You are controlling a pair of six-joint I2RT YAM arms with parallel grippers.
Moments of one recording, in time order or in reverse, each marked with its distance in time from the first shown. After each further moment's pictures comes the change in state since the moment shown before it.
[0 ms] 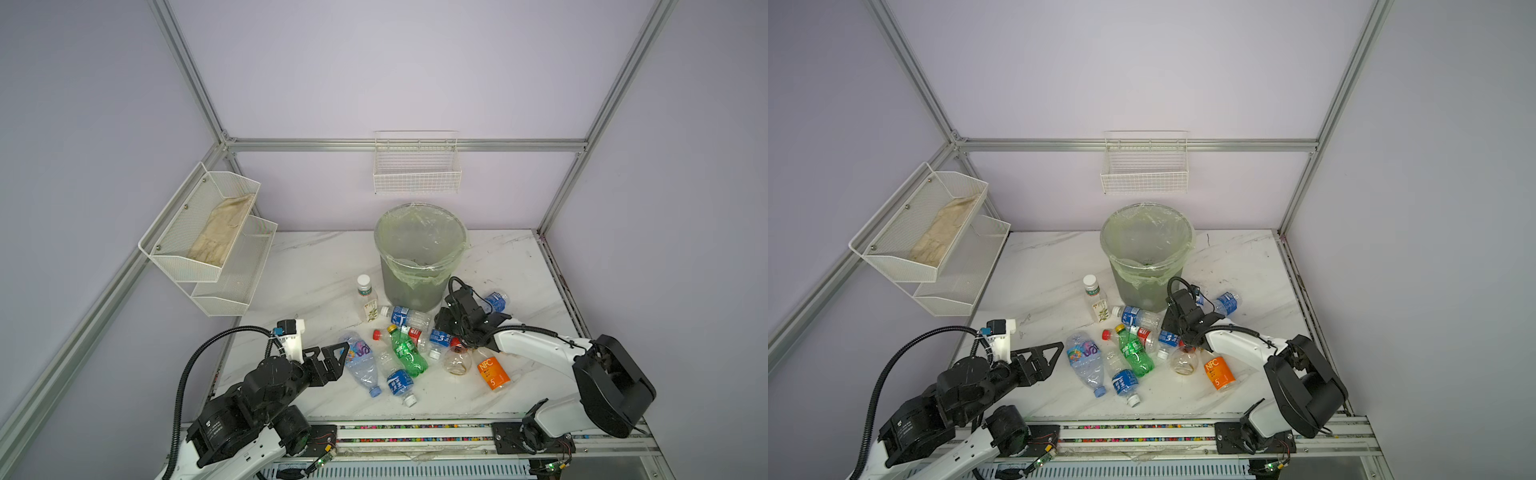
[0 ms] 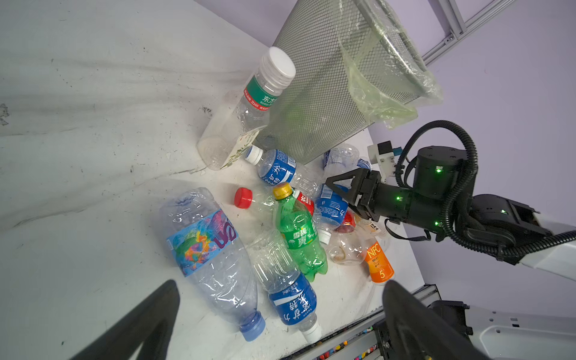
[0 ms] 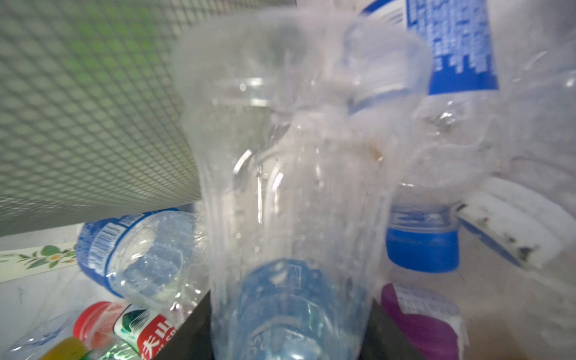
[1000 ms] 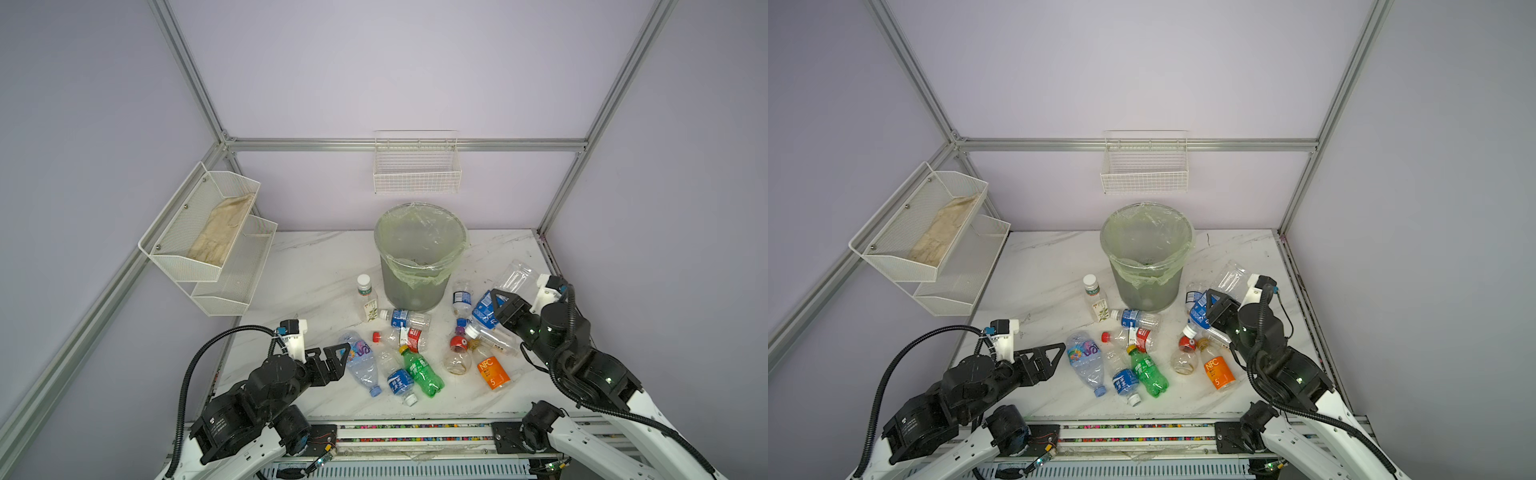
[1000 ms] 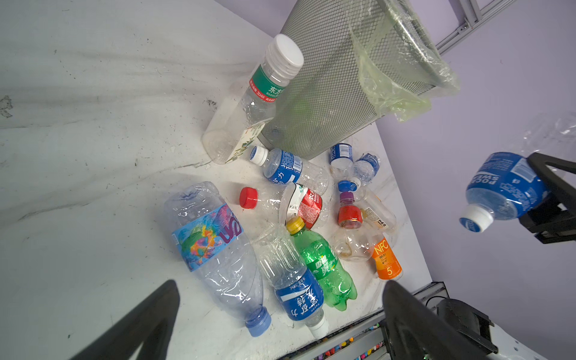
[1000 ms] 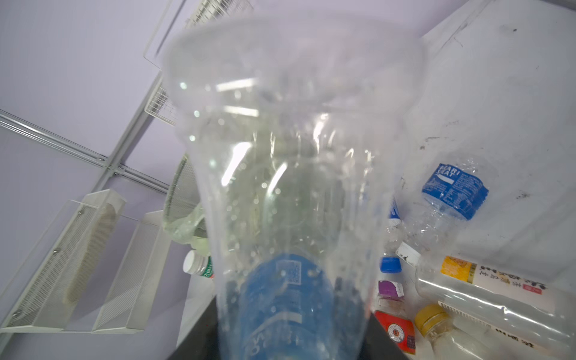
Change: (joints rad) left arm 0.000 0.018 -0.010 -0.005 0.003 -0.003; right arm 0.000 -0.800 0.151 -0.353 0.213 0.024
